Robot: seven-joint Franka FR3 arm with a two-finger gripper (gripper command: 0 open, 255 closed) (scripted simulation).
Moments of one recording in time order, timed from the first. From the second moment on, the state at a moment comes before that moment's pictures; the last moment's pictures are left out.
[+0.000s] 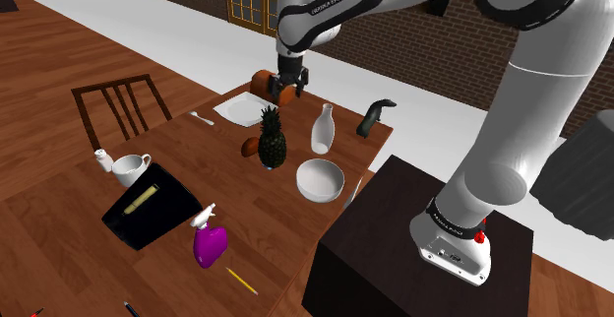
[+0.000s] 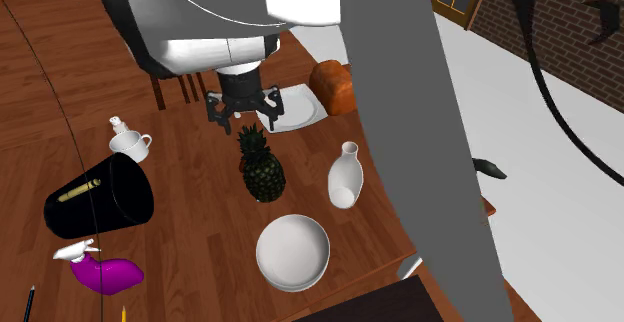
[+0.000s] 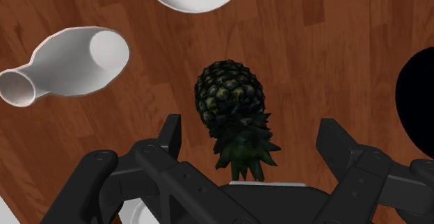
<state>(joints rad) -0.03 0.20 0.08 -1.98 0.00 2.17 0.20</state>
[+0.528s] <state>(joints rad) -0.03 0.43 0.07 -1.81 -0.02 2.21 0.21</state>
